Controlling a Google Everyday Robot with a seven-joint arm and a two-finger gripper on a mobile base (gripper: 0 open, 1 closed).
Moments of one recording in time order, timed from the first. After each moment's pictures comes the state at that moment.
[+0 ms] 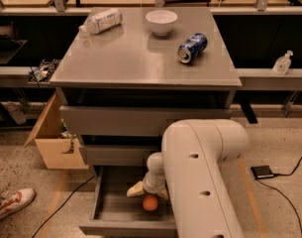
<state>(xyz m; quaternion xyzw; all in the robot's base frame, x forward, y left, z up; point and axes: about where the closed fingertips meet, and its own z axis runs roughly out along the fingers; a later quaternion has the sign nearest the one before) 0.548 0.010 0.246 0.01 -0.99 -0.14 0.06</state>
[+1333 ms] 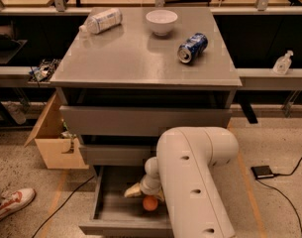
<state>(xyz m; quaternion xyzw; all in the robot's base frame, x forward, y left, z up) 0.561 0.026 0.204 -0.01 -0.99 -0.15 0.05</state>
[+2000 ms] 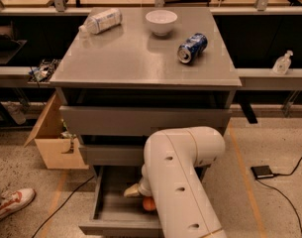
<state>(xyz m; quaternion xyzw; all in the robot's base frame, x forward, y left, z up) 0.570 0.032 0.176 -0.04 -0.99 -0.13 0.04</state>
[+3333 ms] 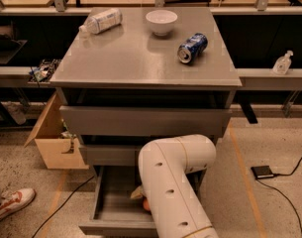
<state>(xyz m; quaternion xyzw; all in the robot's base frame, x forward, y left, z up) 0.578 0.018 0.127 -0.07 -0.99 -0.11 0.05</state>
